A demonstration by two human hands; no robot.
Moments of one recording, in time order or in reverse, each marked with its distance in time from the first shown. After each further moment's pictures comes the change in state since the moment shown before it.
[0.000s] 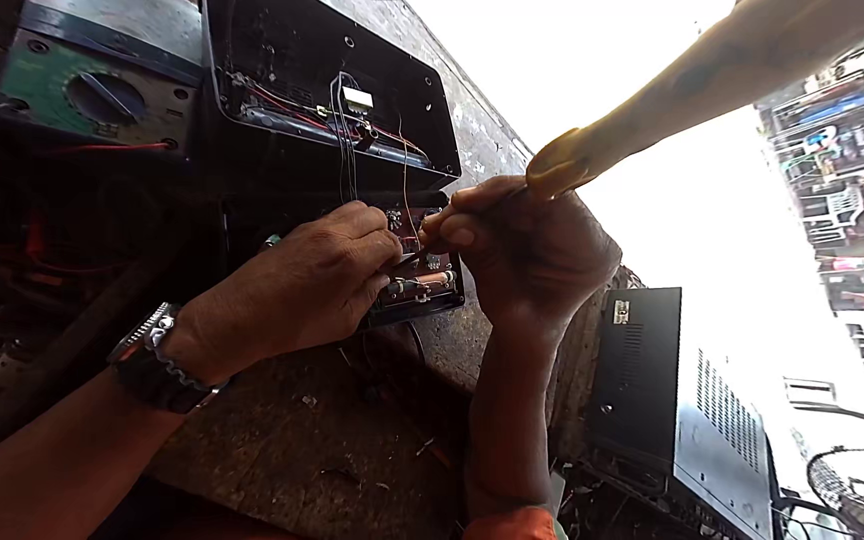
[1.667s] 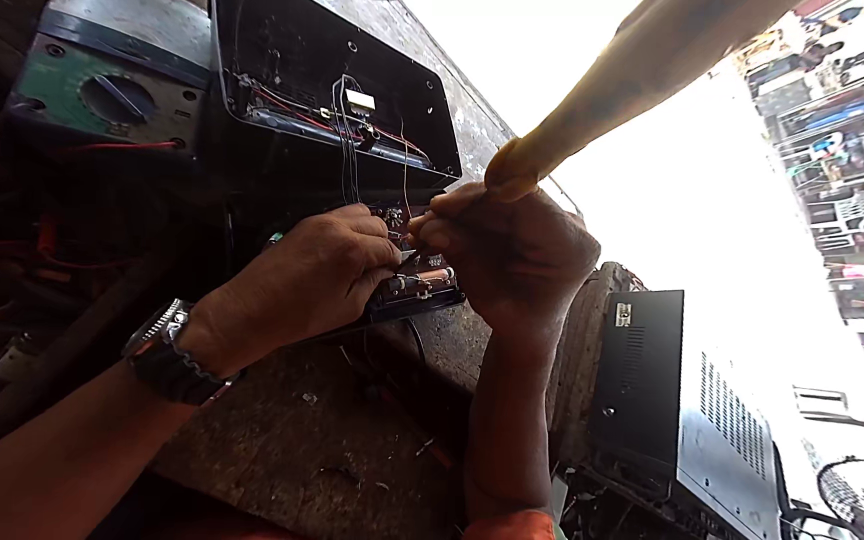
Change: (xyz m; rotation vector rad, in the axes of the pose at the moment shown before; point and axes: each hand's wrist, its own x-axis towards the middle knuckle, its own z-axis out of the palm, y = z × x) left_hand -0.001 0.000 0.004 -0.072 0.040 -0.010; right_hand 0.001 -0.005 0.002 -0.088 -0.085 0.030
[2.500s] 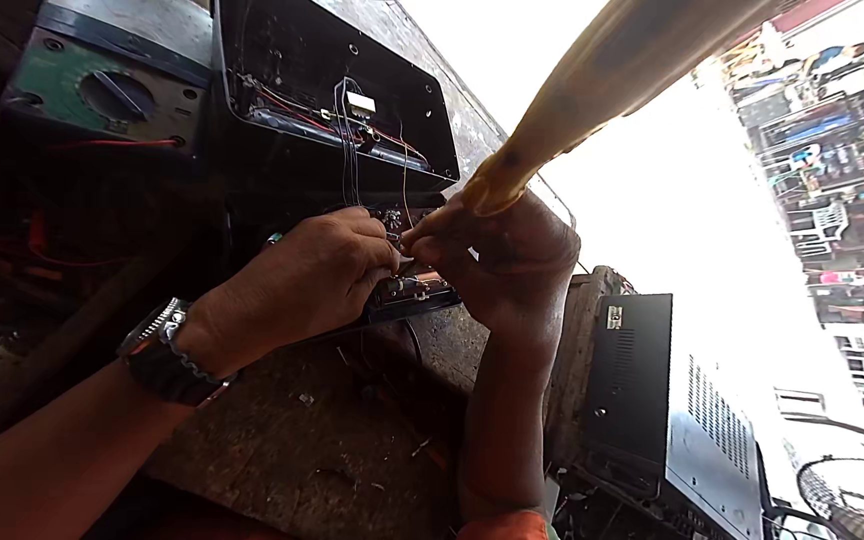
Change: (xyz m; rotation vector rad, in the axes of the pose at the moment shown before) left_hand -0.001 0.000 -0.001 0.003 -0.015 0.001; right_hand -0.001 0.000 -0.004 0.117 -0.096 0.096
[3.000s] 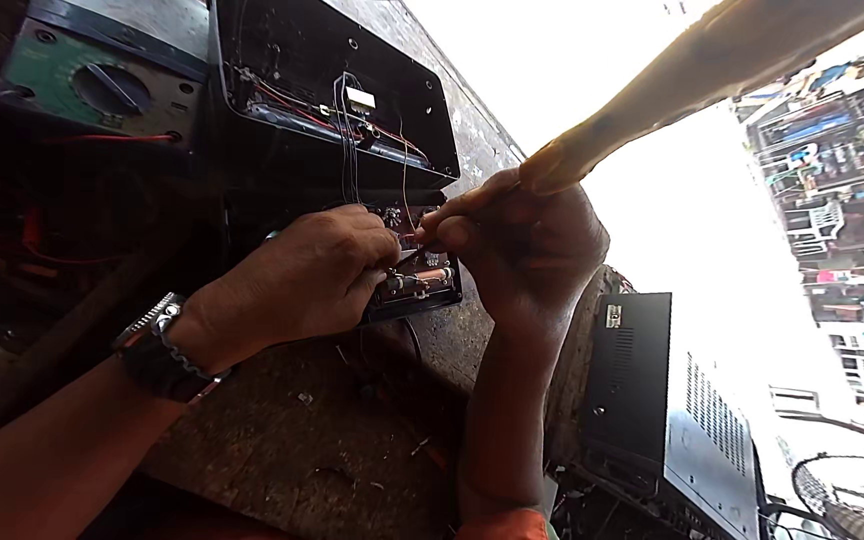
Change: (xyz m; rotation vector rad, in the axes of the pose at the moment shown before) left_hand -0.002 -0.002 -0.001 -0.006 -0.038 0.003; right_hand -0.001 0.002 -0.002 0.043 0.124 -0.036
